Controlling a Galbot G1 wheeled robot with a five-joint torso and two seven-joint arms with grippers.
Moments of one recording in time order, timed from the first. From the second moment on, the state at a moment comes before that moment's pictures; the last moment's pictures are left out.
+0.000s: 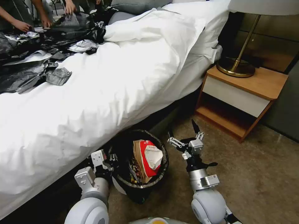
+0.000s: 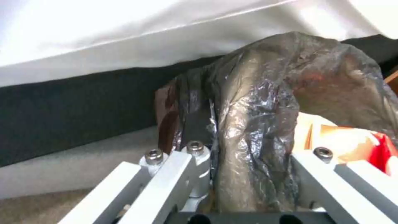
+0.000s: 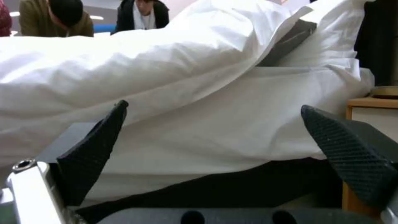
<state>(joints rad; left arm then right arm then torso) 1.70 -1.48 -0.40 -2.35 -0.47 0.46 -0.45 -1.45 1.28 0.16 1.97 0.09 0.41 0.21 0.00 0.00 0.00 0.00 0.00</state>
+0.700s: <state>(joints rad) 1.70 -1.48 -0.40 -2.35 -0.47 0.46 -0.45 -1.45 1.28 0.17 1.97 0.08 0.43 0.20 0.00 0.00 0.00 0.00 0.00</state>
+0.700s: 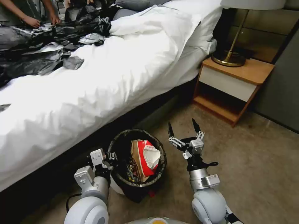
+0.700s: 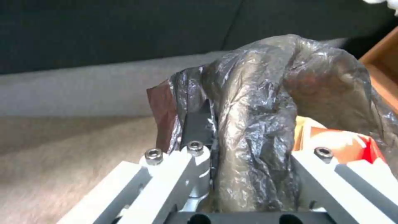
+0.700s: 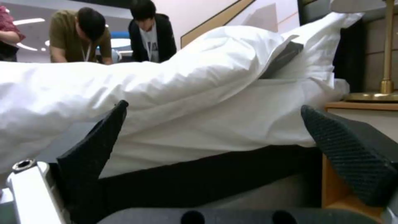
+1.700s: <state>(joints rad) 1.70 -1.48 -0.40 -2.36 -0.48 0.46 -0.45 -1.45 1.29 0.18 1.97 0.04 0.46 0.20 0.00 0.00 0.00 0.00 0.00</state>
